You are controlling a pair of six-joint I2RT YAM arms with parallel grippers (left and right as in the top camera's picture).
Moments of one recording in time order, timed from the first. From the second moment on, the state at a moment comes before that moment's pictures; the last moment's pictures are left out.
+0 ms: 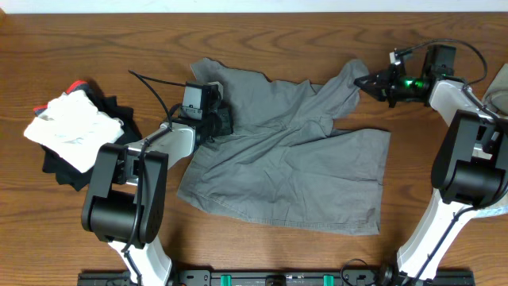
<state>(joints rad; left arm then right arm) -0.22 1.90 0.97 -0.05 0.26 -0.35 -0.23 2.18 1.48 -0.38 -1.03 0.44</state>
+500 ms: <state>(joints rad) -0.24 1.90 0.97 -0.06 0.31 -0.35 -0.23 1.92 1.86 -1.04 -0.66 0.02</state>
